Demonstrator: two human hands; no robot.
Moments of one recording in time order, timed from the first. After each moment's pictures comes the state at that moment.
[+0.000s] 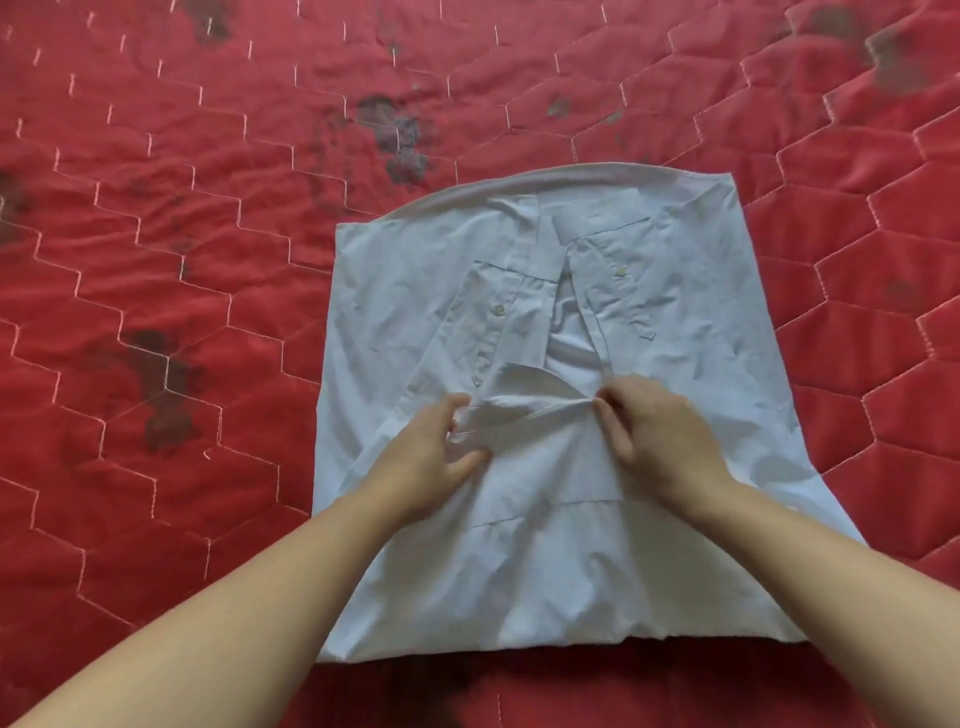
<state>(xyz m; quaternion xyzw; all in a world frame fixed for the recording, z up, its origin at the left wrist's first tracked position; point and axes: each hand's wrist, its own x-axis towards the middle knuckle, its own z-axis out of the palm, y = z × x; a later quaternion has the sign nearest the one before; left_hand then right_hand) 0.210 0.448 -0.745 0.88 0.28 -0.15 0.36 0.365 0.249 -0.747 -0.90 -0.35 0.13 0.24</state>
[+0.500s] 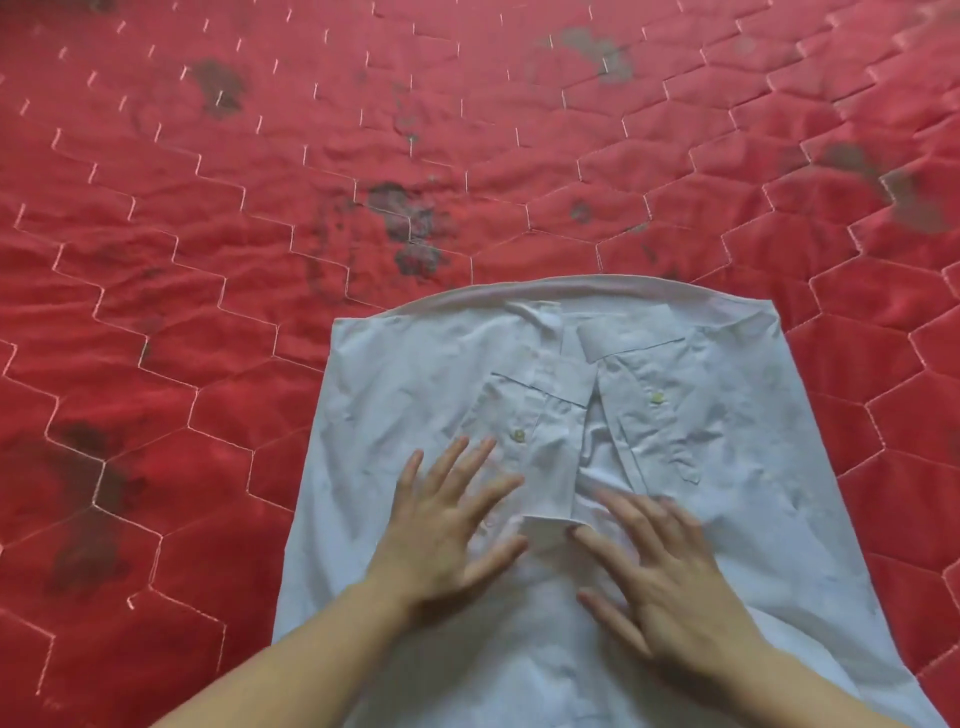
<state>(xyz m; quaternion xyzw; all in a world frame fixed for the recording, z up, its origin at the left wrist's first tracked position) 0.258 0.493 -0.795 0.97 0.11 -0.03 0.19 0.377 0.267 -0.788 -0.84 -0.53 0.05 0.11</state>
